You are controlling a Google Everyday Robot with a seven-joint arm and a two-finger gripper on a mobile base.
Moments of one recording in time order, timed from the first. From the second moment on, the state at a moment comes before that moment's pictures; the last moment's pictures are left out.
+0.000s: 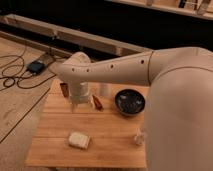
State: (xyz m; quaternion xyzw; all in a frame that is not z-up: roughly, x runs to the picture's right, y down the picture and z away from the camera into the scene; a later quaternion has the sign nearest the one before) arm -0.109 0.103 0.703 -0.26 0.23 0.64 0.68
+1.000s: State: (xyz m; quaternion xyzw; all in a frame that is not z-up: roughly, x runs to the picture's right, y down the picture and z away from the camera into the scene) arm -0.082 0.010 0.740 -0.22 0.22 0.62 0.72
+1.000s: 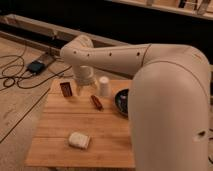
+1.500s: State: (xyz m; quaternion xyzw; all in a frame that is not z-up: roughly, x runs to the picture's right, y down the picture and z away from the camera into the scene) arm -0.058 -0.046 0.781 -0.20 0.22 0.62 0.73
